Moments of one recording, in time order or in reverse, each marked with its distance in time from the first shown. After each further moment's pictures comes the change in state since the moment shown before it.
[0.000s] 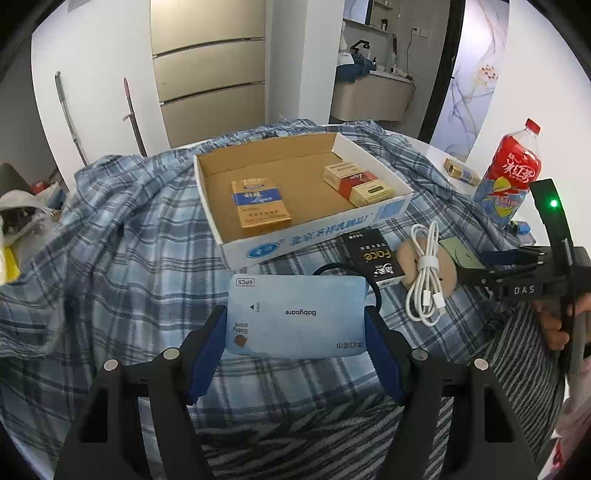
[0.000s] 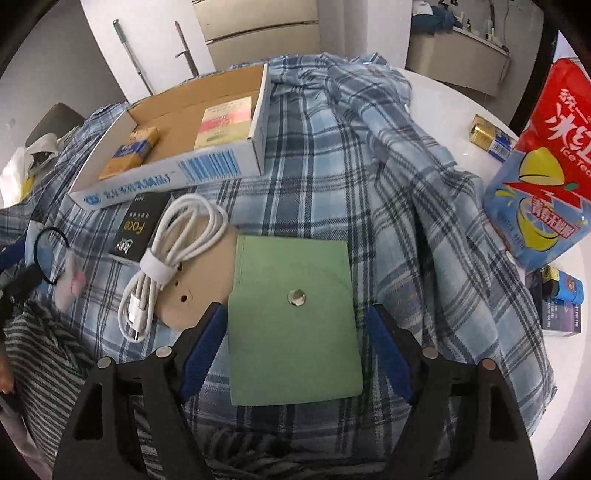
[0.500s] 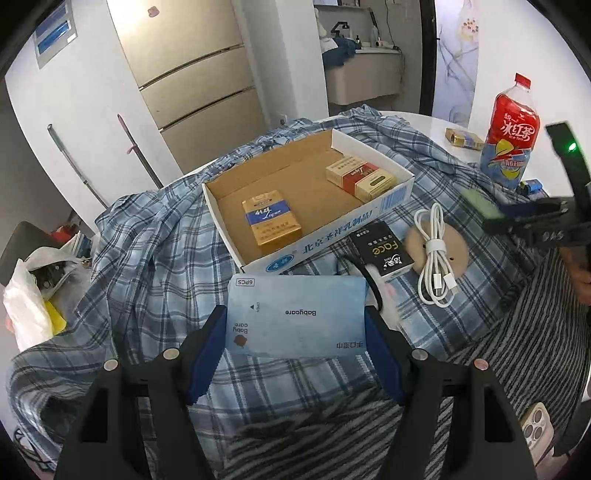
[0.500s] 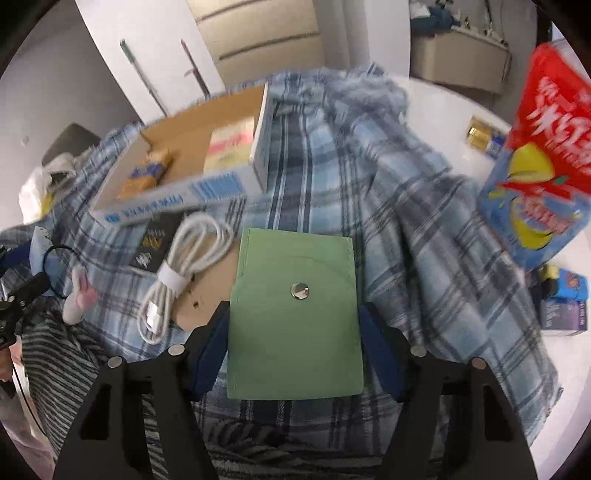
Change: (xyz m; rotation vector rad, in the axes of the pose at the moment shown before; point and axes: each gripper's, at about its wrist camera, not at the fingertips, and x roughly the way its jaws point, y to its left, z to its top) left arm -0.017 -0.022 0.015 0.175 0.048 0.124; right arm -0.028 -0.015 0.003 0.036 -0.102 0.073
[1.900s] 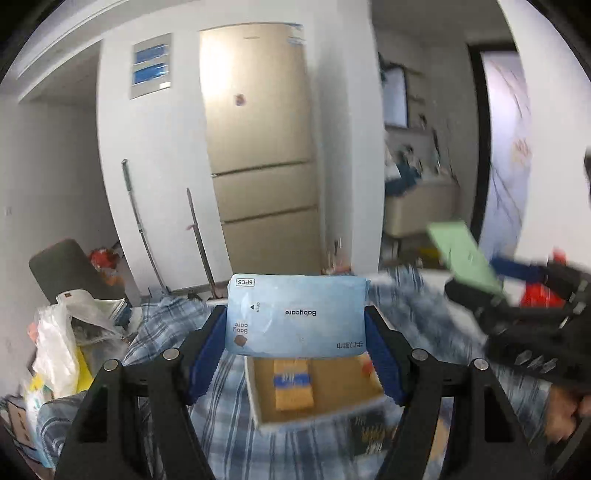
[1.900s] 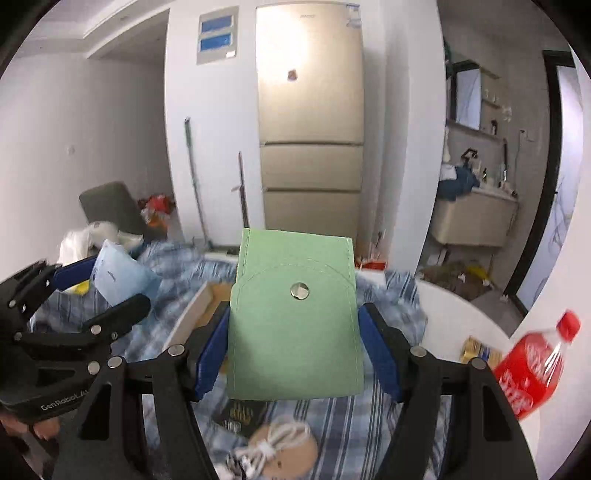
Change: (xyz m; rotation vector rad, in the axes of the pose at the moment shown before) left arm -0.070 0.012 0.101 -0.286 -0.474 0.160; right arm -0.104 0.117 0.099 -0.219 -0.506 -0.062
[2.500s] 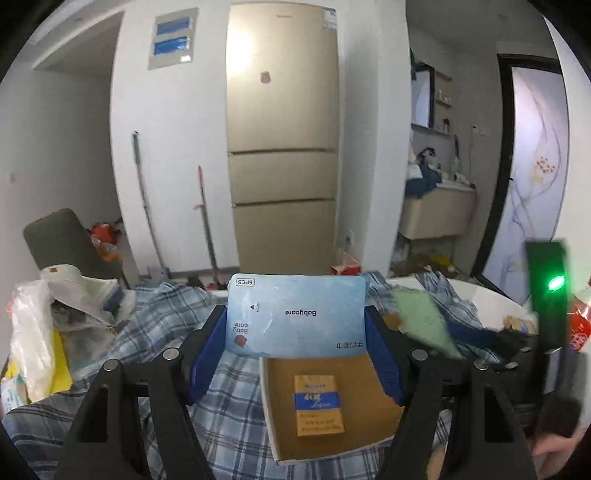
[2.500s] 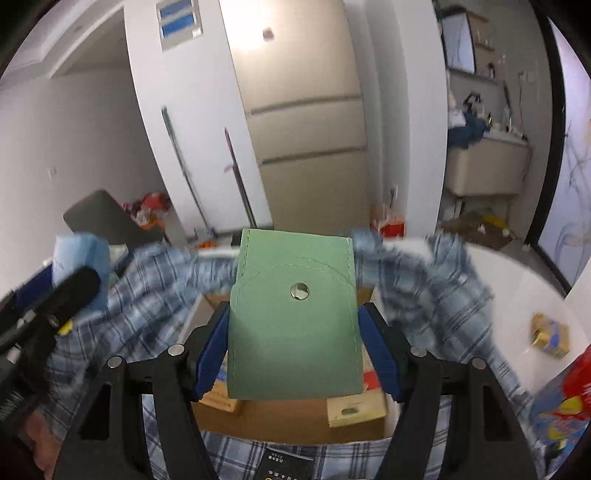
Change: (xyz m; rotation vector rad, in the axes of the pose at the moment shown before) left arm 0.077 0.049 -0.015 -0.075 0.059 -0.002; right arm 0.136 0.022 -0.020 0.154 0.192 0.088
